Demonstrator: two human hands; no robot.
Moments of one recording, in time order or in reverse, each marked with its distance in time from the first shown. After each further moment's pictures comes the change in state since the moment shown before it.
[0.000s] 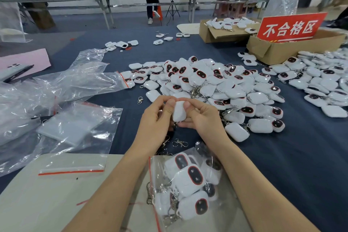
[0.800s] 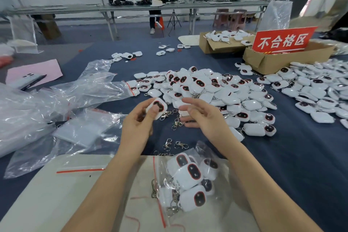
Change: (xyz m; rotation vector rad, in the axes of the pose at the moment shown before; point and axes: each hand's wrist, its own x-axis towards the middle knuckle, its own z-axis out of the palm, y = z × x) left_hand -0.013 0.016 -0.037 -0.113 0.229 -0.092; right_hand -0.011 -0.026 -0.014 -0.188 -0.129 -0.112
